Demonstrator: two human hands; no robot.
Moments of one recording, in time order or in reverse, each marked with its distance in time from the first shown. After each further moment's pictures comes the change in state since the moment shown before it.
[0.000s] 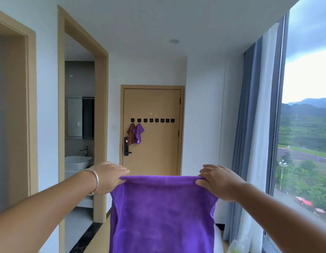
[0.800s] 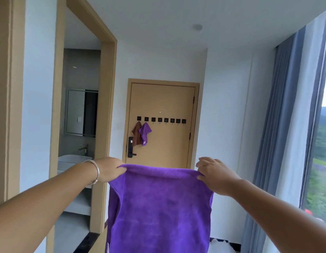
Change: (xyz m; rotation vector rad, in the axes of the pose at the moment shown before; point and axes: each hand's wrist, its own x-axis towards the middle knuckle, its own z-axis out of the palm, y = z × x) left_hand 0.145 -0.204 0.115 -0.404 -0.088 -0.264; right_hand 0.289 -0.004 0.101 -0.150 0.117 -0.066
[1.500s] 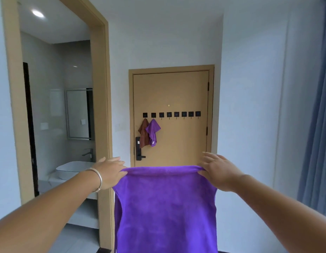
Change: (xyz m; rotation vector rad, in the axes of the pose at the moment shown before) left_hand 0.286 -0.106 0.079 0.378 -0.035 -0.106; right_hand 0.240 0.108 0.191 0.128 -0.005 -0.009
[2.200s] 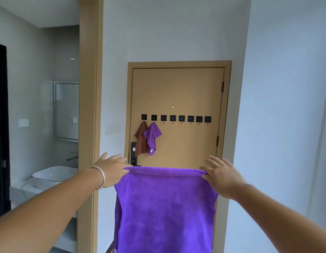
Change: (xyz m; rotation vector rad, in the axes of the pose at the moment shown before) left_hand 0.308 -0.060 0.083 0.113 0.037 -0.009; right_hand 0.242 0.127 0.150 -0.073 -0.034 0.085
